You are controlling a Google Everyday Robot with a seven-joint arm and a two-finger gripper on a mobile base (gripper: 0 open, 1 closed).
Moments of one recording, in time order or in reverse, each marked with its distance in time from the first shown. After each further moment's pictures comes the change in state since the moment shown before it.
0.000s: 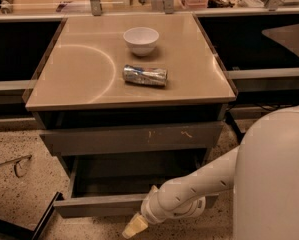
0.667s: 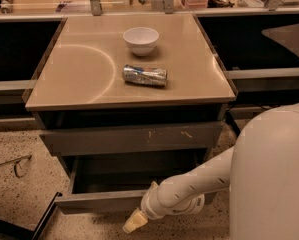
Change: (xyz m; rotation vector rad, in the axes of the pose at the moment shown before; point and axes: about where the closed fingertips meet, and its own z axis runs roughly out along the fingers) arm -0.006 -0.014 0.003 0.032 -0.012 -0.007
